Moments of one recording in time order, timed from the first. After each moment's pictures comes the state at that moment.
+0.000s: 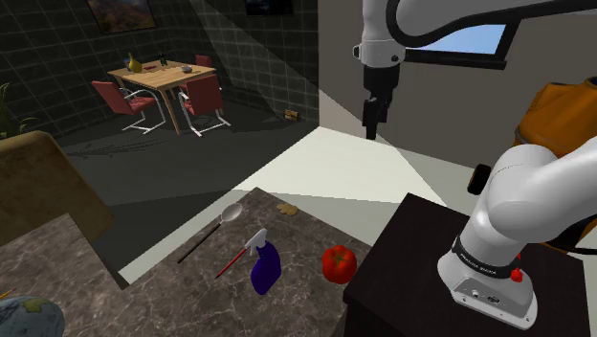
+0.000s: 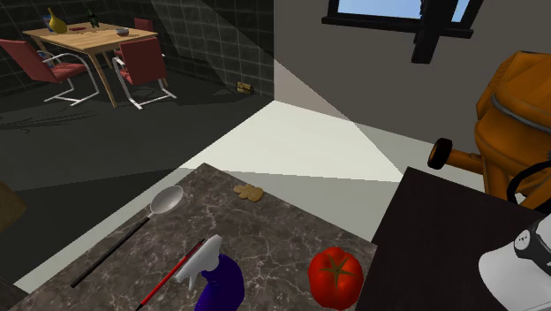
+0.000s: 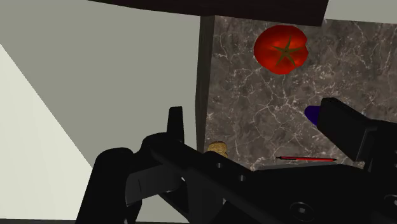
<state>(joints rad) 0.02 -0.74 0.05 -2.45 -0.01 1.66 -0.09</state>
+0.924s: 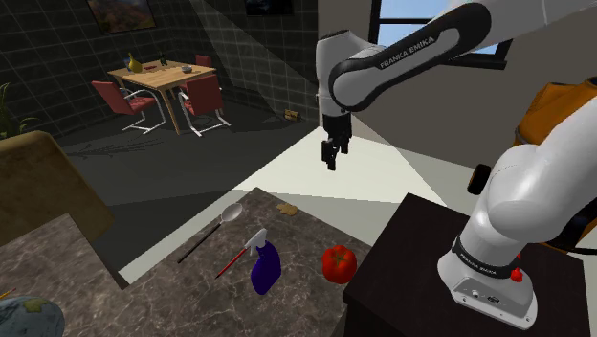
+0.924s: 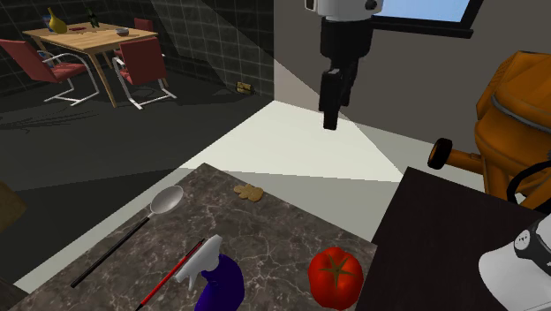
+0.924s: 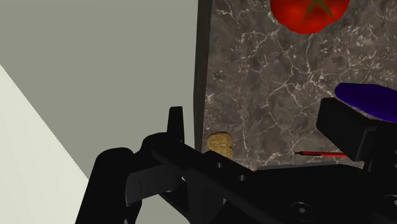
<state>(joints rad) 0.02 -0.35 0.08 -2.47 -0.01 2.06 -0.03</state>
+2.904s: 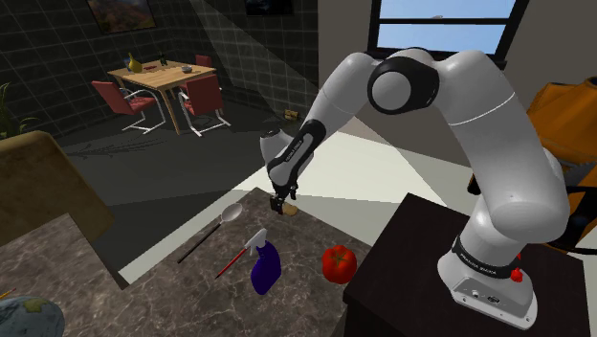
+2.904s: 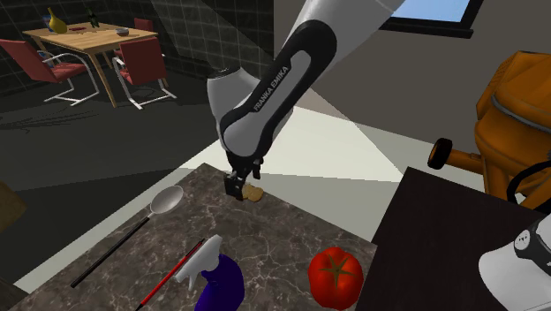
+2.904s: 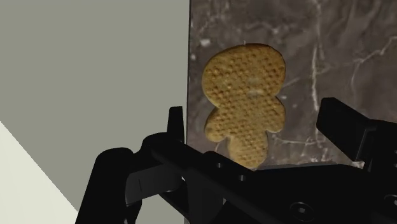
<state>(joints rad) 0.07 0.72 0.07 -1.83 -0.12 2.47 0.09</state>
